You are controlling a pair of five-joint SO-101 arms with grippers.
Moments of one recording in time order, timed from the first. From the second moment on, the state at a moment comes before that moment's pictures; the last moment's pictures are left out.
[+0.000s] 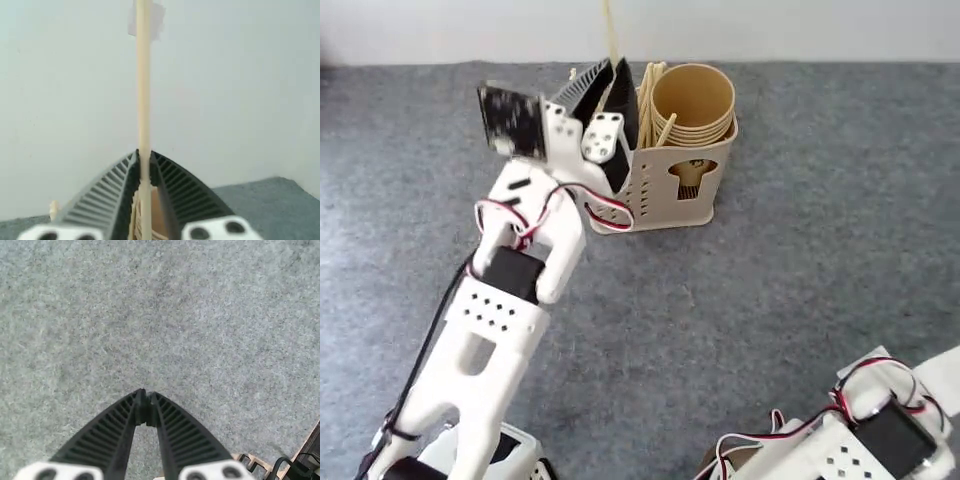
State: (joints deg) left arm 18.9 -29.4 35.2 1.7 17.8; right arm 47.5 -74.2 48.6 94.2 -9.7
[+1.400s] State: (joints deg) left arm 14.8 -25.4 27.5 24.8 23.3; right arm 44.0 -74.7 50.4 94.2 -9.7
